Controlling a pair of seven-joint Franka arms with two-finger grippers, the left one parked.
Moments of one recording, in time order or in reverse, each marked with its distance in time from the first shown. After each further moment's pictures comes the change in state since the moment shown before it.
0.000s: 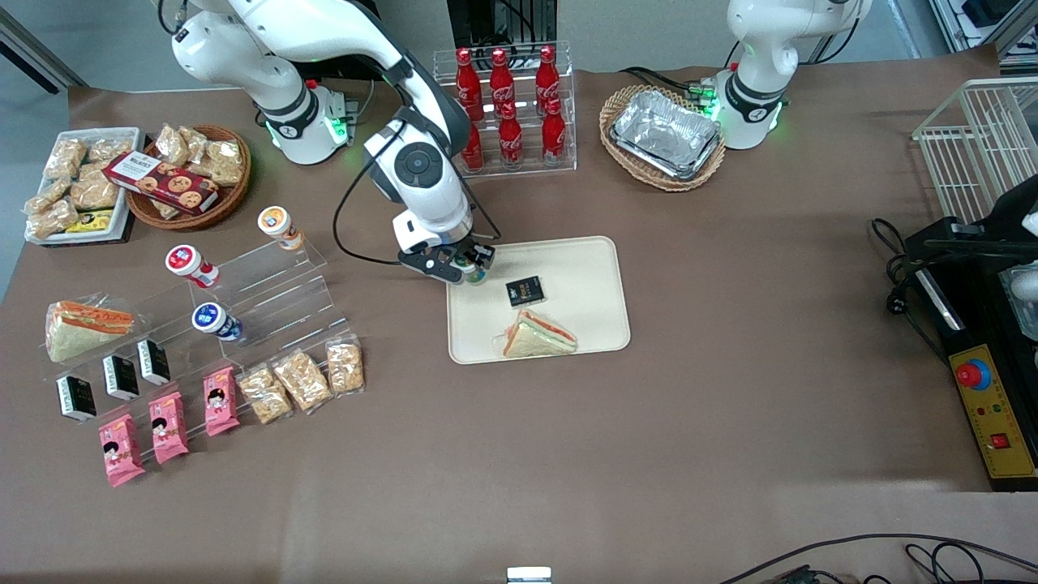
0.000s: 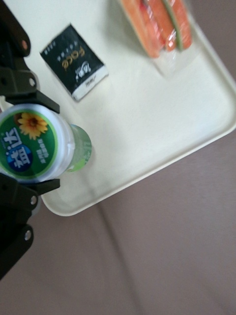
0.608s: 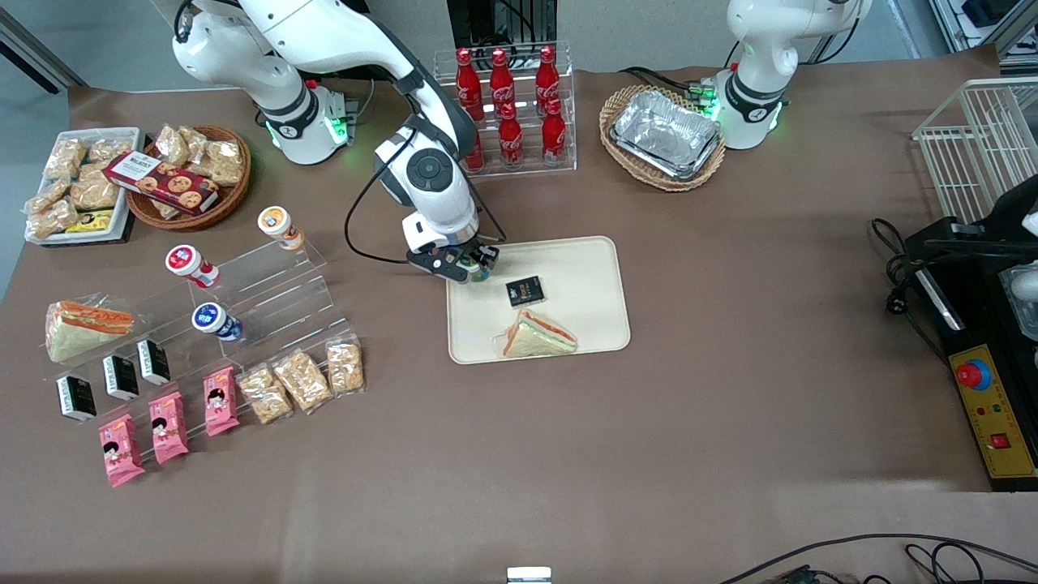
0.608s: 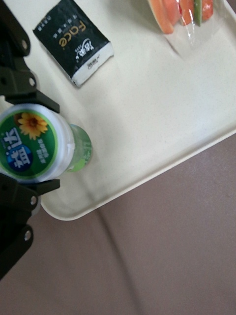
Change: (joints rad) arm 0.025 0.044 -0.002 -0.017 0.000 0.050 0.033
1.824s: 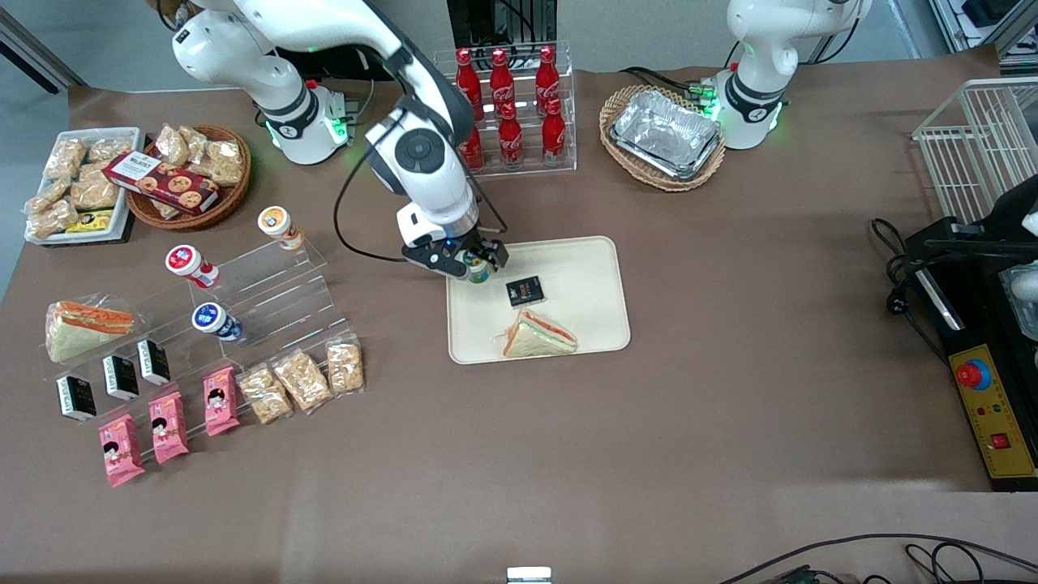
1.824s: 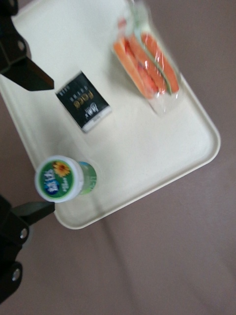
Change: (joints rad) arm -0.005 -0.097 -0.017 0.099 0.000 -0.143 -0.024
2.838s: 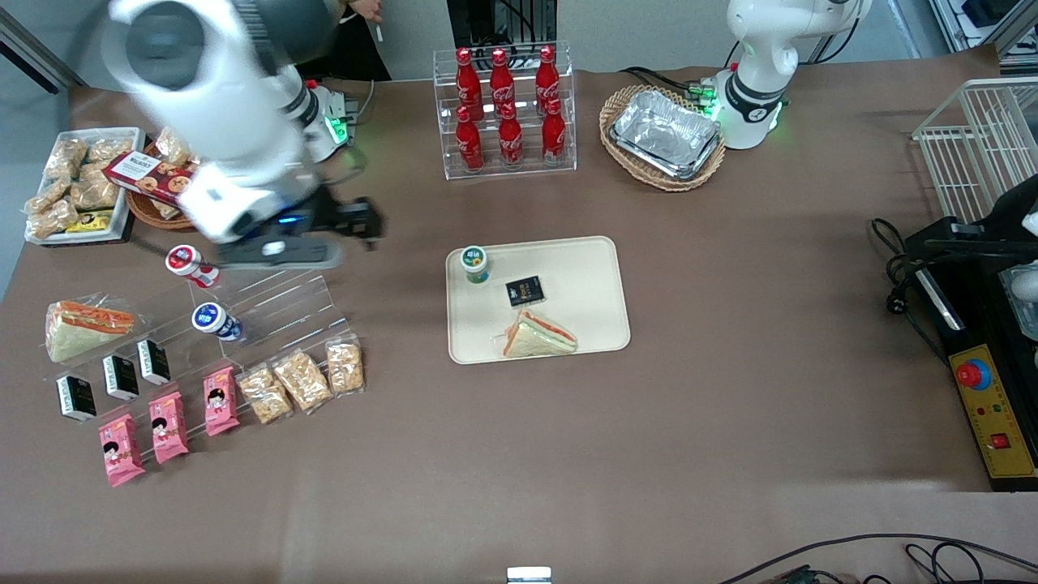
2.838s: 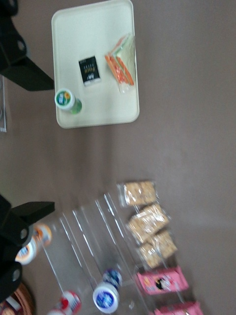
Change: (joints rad) arm -0.342 -0.101 -0.007 0.658 -0.081 -0.853 -0.721
